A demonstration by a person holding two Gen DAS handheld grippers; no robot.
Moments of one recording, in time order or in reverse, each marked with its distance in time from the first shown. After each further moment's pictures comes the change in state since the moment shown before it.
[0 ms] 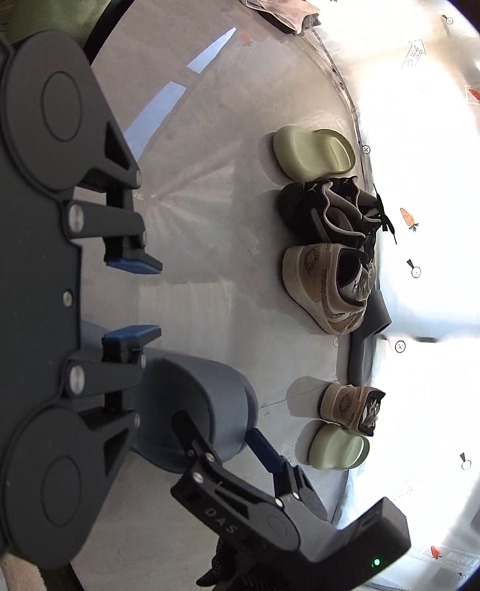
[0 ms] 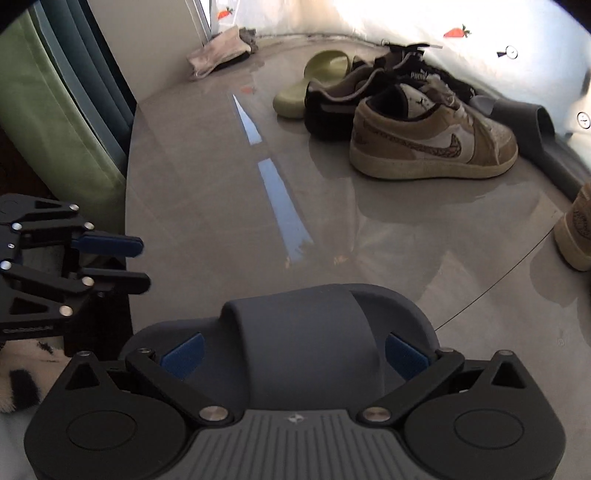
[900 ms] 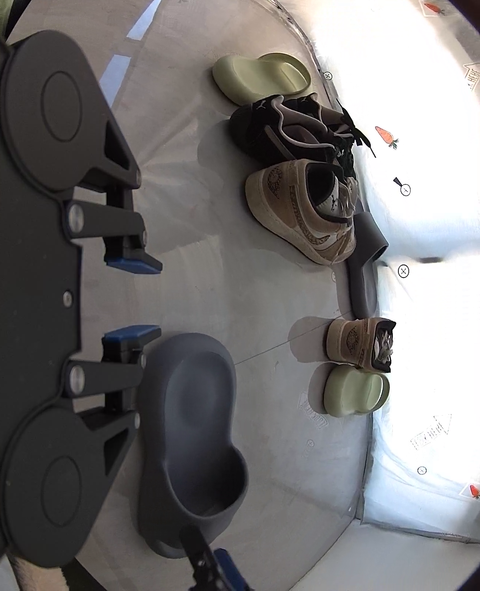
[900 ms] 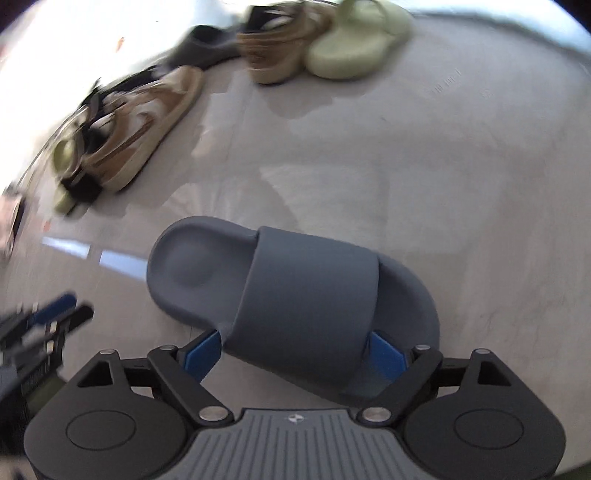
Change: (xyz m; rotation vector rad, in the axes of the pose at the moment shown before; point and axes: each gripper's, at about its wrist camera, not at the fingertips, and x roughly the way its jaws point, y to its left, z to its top) left arm 0.043 -0.030 0.037 0.195 0.013 -0.134; right arm -0.104 -0.018 -0.134 0.722 -0.067 -0.317
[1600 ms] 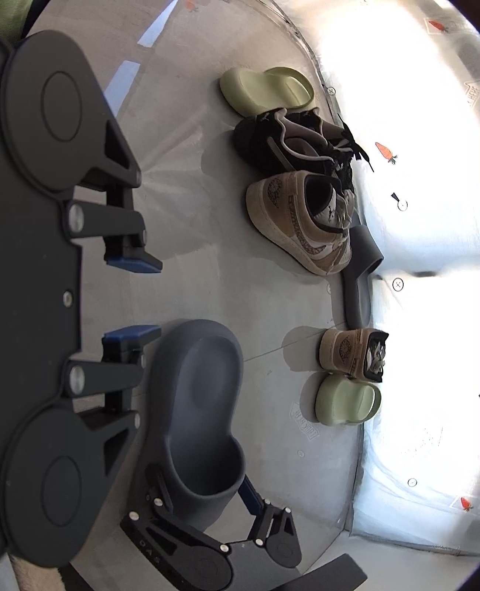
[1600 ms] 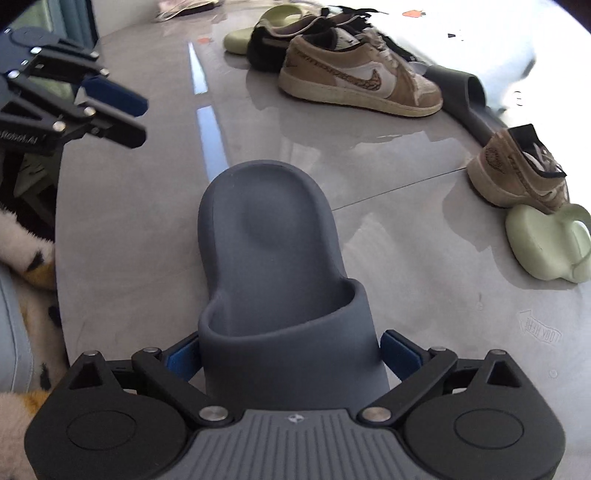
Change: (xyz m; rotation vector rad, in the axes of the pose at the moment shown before) left arm -0.013 -0.007 -0.006 -0.082 -0.009 0.067; right arm 0.057 0.054 0.019 -0.716 -0.036 0.013
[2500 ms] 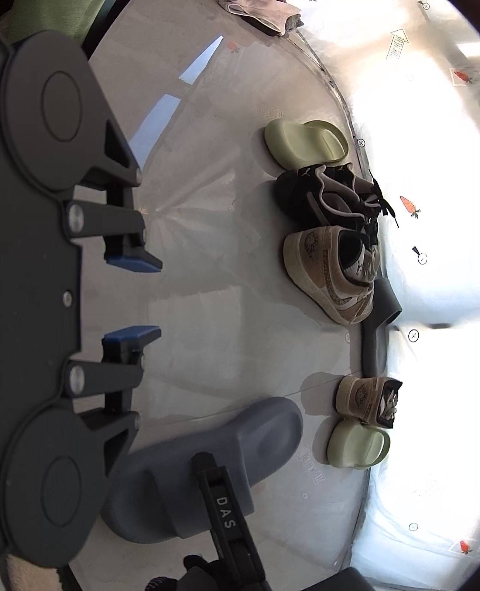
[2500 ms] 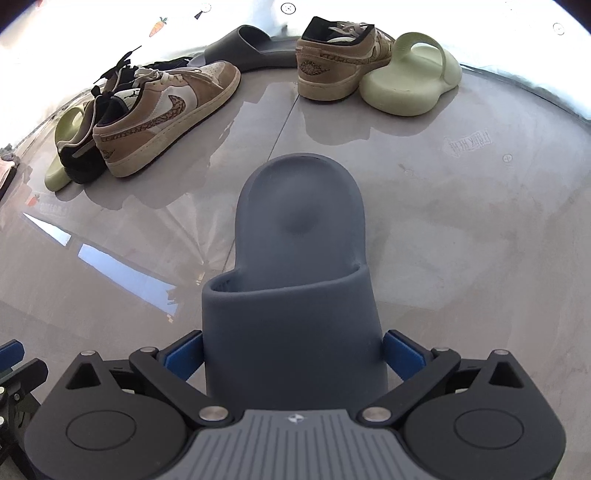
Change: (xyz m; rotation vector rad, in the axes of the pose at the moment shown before) left arm -0.018 0.014 -0.018 -0.073 0.035 0.118; right arm 0.000 0.011 0.006 0.788 0.024 -0.116
